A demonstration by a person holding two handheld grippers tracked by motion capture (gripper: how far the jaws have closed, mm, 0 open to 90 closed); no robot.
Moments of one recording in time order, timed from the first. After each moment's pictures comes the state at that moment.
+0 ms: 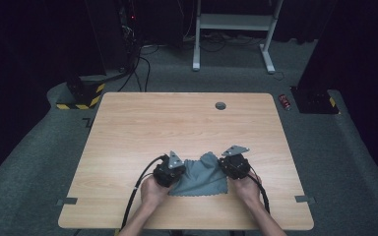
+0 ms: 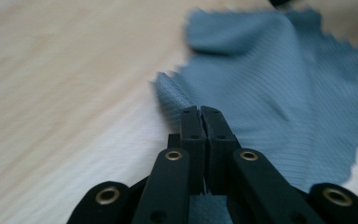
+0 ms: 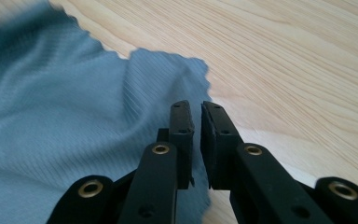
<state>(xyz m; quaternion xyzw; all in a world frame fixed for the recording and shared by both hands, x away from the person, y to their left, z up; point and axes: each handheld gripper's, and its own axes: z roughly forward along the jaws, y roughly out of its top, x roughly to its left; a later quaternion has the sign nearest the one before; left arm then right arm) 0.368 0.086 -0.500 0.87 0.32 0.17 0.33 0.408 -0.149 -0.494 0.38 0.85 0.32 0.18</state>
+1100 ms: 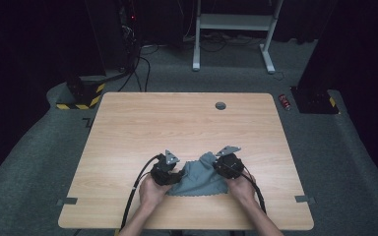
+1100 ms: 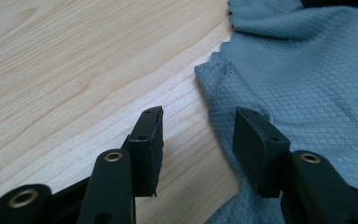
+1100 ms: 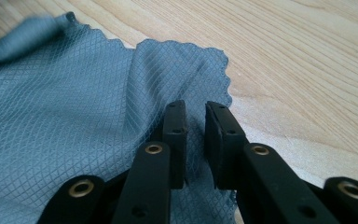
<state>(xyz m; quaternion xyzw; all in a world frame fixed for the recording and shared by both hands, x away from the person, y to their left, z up) 0.380 0.104 -0.509 0.84 0.40 0.18 0.32 0.416 -0.136 -0.509 0.38 0.86 0.29 0.17</state>
